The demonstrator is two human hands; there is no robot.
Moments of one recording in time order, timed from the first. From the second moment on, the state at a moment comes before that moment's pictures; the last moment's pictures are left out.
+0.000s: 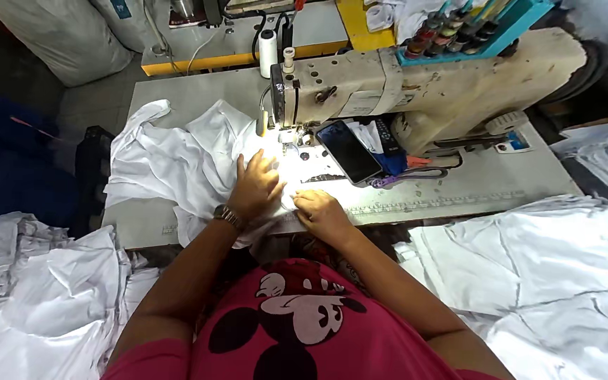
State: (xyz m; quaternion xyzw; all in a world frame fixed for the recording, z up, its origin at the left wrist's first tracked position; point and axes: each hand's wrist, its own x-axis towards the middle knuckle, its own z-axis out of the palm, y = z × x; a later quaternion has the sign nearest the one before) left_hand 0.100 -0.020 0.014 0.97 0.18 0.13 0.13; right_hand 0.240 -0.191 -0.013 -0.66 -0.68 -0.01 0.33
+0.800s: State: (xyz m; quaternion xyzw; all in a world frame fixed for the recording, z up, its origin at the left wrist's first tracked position) left_hand 0.112 0.019 -0.011 0.98 0.08 0.18 0.11; right_hand 0.260 -0.140 -0.027 -0.71 -0.65 -0.05 0.28
